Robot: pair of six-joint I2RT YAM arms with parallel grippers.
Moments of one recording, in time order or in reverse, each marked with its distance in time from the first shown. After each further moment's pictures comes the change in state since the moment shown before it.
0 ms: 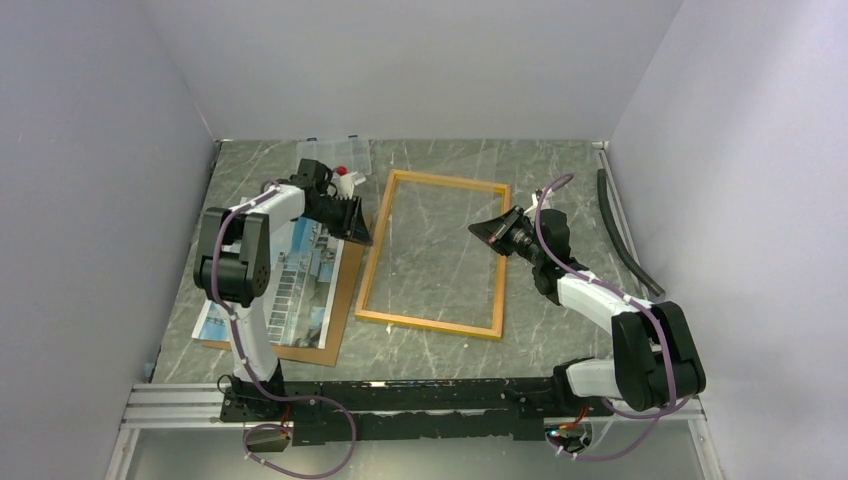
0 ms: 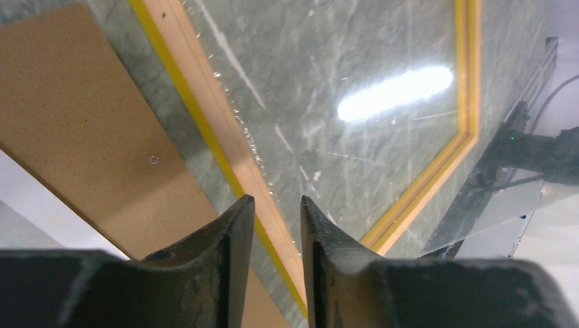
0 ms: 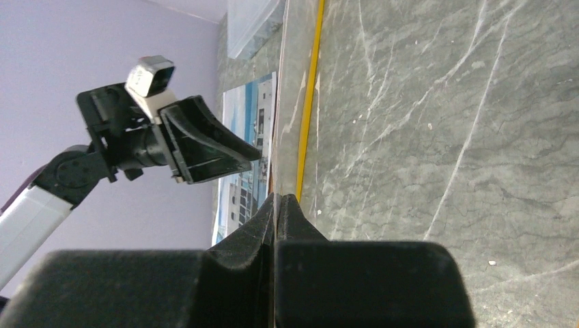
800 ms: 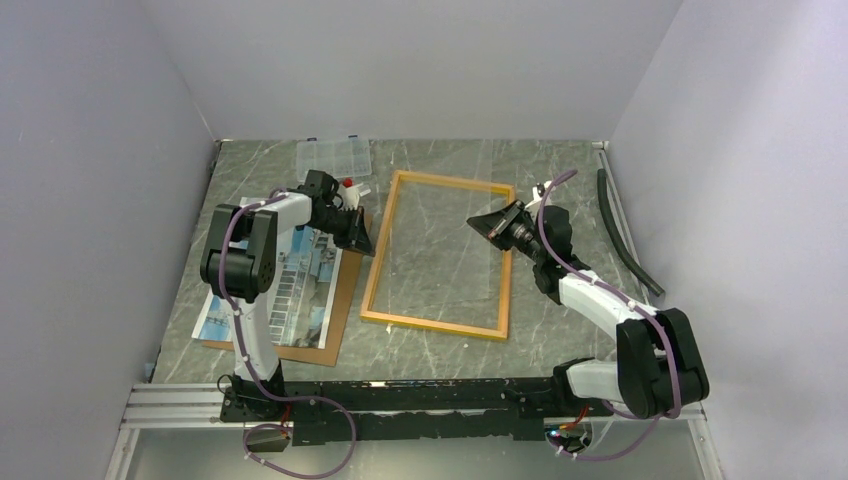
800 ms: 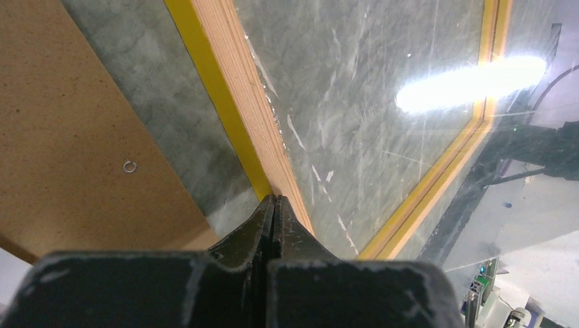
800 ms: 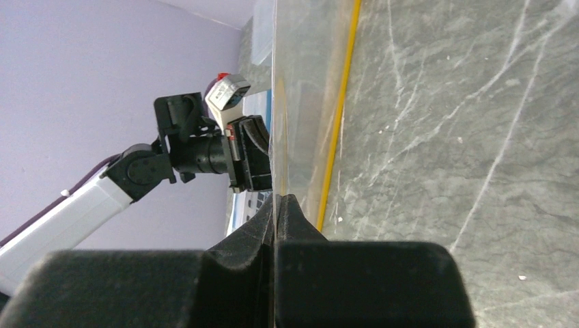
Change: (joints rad) left arm -0.026 0.067 -0.064 0.061 0.019 -0.025; right arm 0.008 -0.032 0.024 -0.002 0.000 0.016
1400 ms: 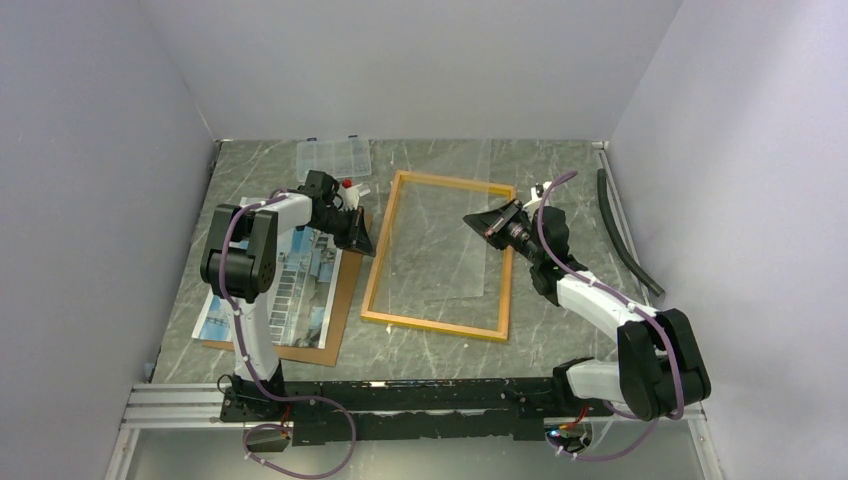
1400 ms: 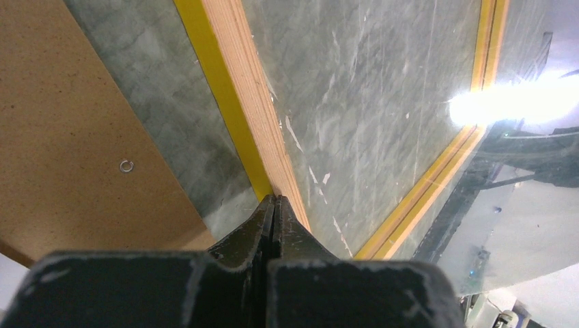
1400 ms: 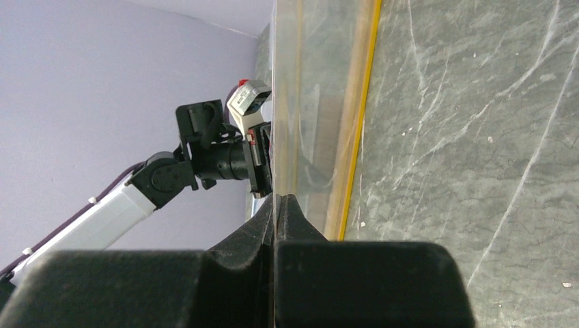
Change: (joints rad) left arm -0.003 0.000 -0.006 0.012 0.001 -0.035; right arm 0.040 -0.010 0.004 0.026 0.043 0.072
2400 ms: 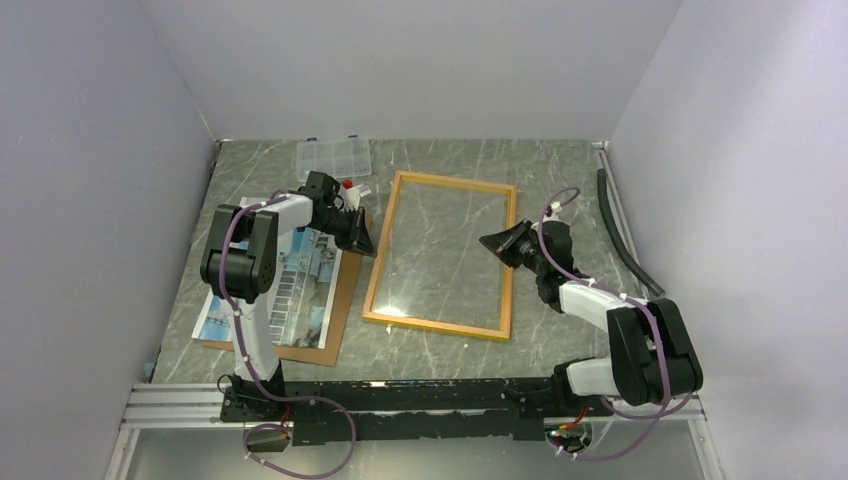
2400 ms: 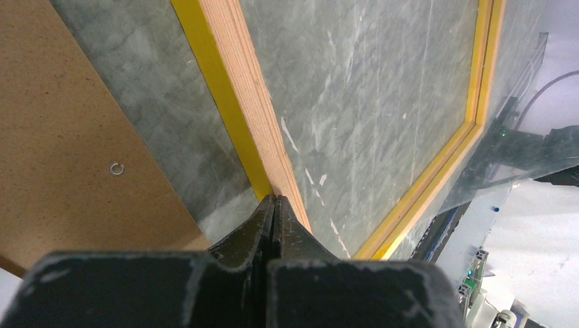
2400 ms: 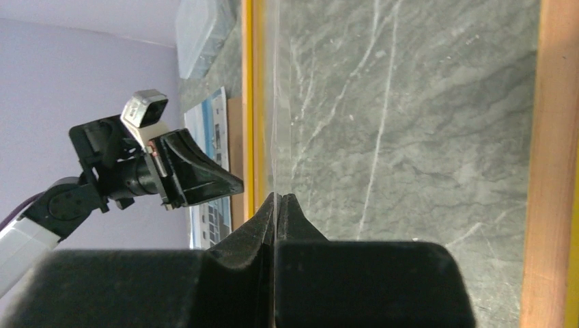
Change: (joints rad) left arm -0.005 -0.005 -0.012 0.017 0.006 -0.012; right arm -0.096 0.054 -0.118 -0.001 0.013 -0.089
